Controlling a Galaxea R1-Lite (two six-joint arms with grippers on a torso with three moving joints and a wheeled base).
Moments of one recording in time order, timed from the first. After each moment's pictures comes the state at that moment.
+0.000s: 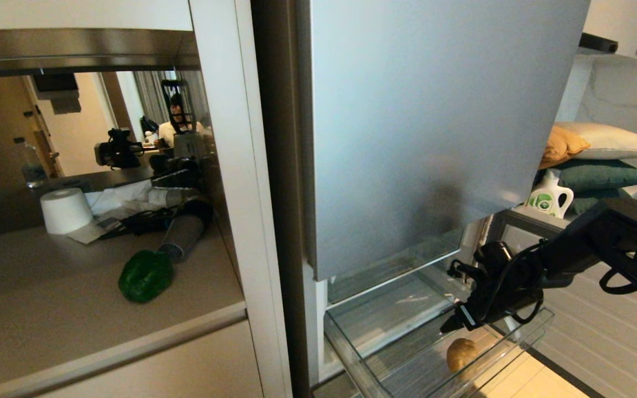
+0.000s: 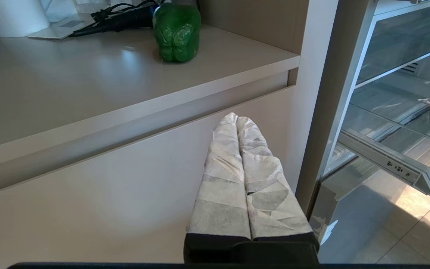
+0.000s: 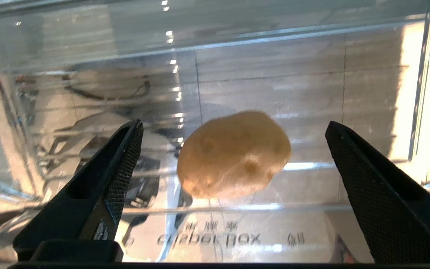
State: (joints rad) left arm 0.00 0.00 0.00 0.01 -0.01 0.03; right arm 0.01 2.42 -1.31 0.11 0.24 -0.29
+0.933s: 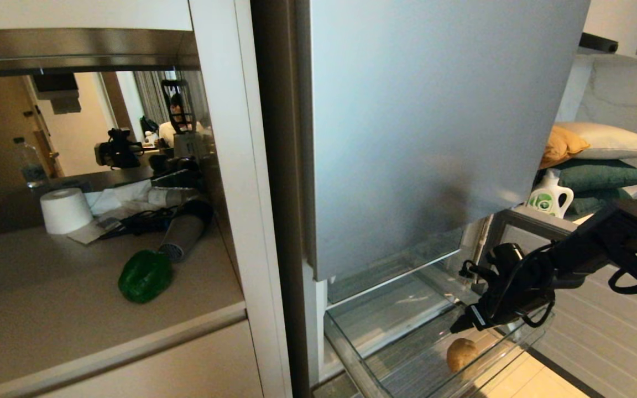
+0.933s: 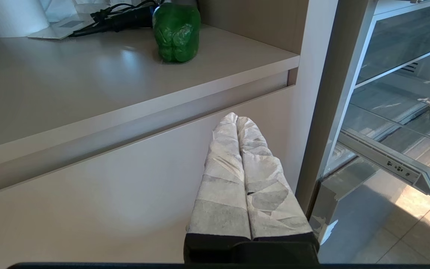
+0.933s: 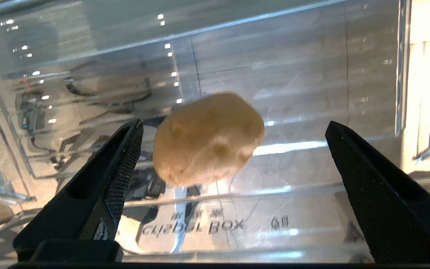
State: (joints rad) left arm 0.00 0.00 0.00 0.01 -0.01 0.04; right arm -0.04 2.43 -1.31 0.12 0.24 -0.27
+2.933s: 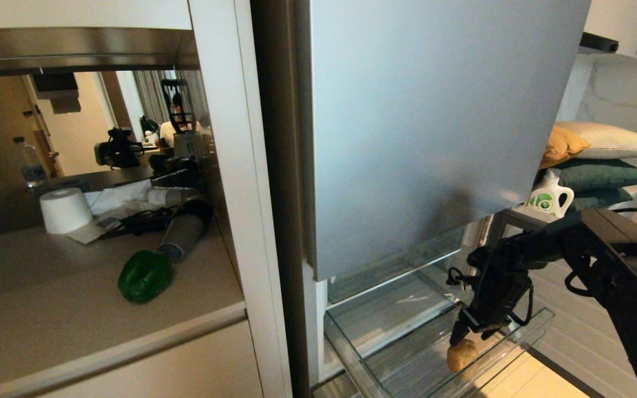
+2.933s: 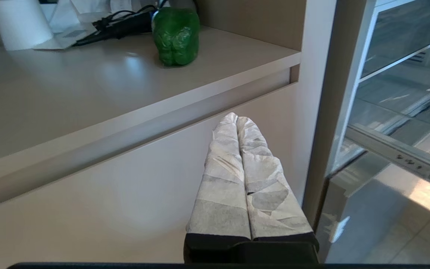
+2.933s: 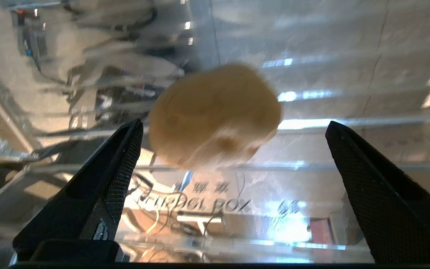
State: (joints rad) left arm 0.00 0.00 0.00 -0.01 -0.01 0.09; right arm -0.02 2.63 -1.74 0.66 0.21 -0.30
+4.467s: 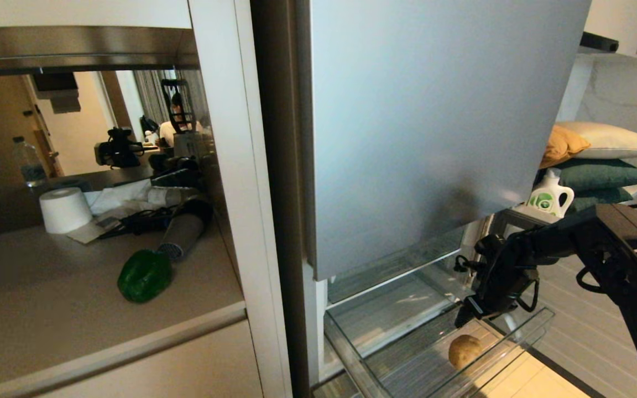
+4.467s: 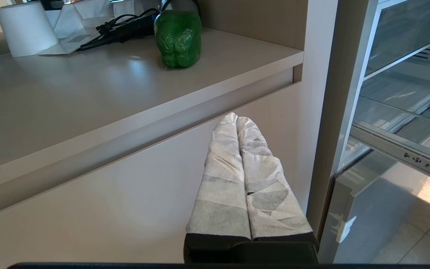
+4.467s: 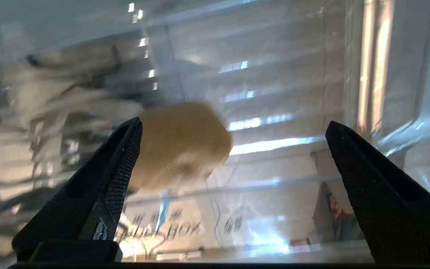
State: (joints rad) left arm 0.00 0.00 0.00 -0.02 -0.01 0.11; right arm -0.05 2.60 -1.74 0.53 0.12 -0.30
